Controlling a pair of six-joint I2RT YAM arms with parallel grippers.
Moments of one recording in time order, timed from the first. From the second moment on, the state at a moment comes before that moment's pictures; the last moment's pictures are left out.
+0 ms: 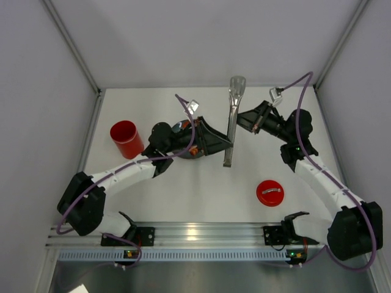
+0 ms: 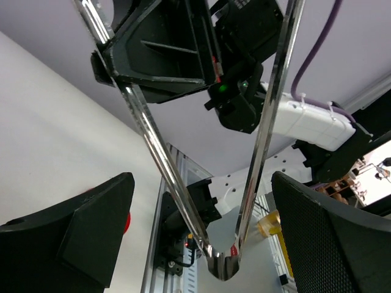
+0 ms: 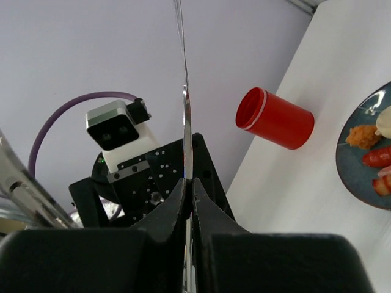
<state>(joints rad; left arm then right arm) -0.71 1.41 0.88 0.80 0.69 -0.96 0.26 1.15 0.83 0.46 -0.74 1.19</state>
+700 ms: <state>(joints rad) -0.72 1.45 0.84 1.07 0.57 -1.11 0.37 1.15 0.68 0.80 -0.40 1.33</state>
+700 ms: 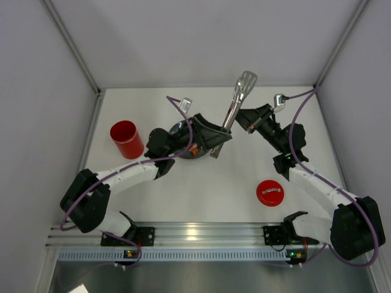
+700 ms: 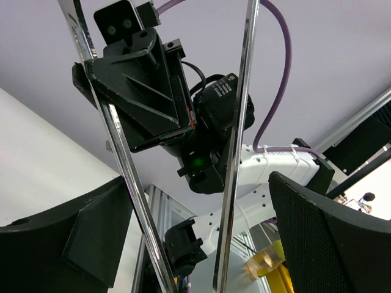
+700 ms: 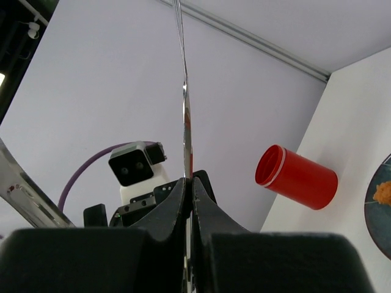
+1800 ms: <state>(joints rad) -0.72 1.43 0.83 1.09 0.51 -1.13 0.43 1.20 0.64 1.04 -0.32 1.36</state>
